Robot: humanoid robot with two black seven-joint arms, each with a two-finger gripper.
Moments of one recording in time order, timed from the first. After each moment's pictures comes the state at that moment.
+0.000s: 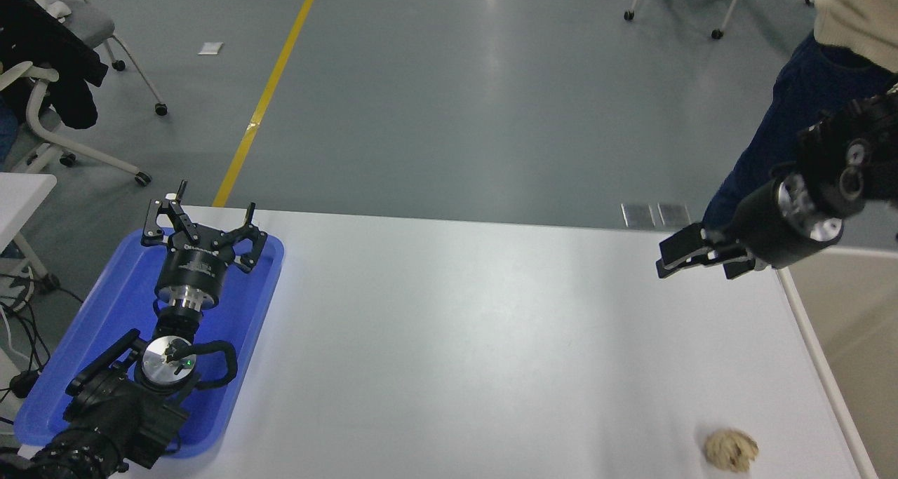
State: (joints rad) left arm -0.55 0.16 -1.10 -0.44 -0.08 -0.64 -0.34; right arm 2.11 -0.37 -1.33 1.44 -0.35 0.50 0.25
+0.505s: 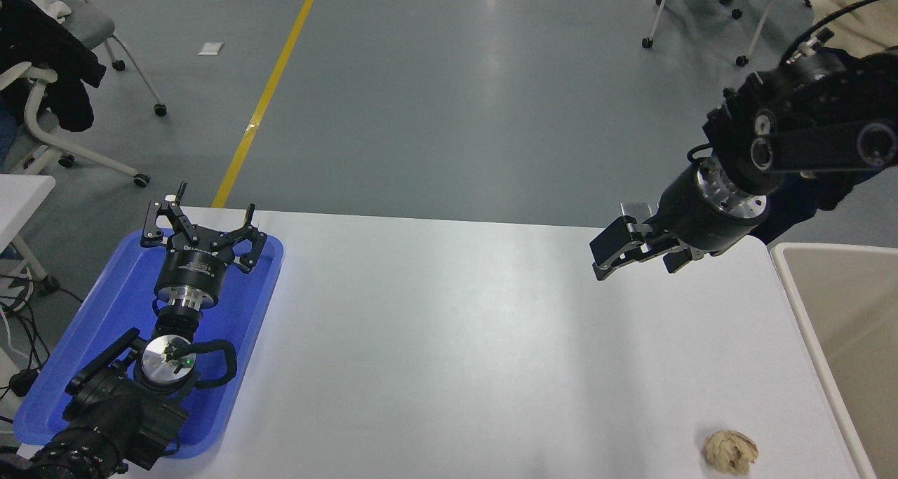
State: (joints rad) left arm -0.55 0.16 -1.10 -0.44 -0.08 -0.64 -0.34; right arm 2.20 -0.17 -1.34 1.46 -0.25 0.60 0.25
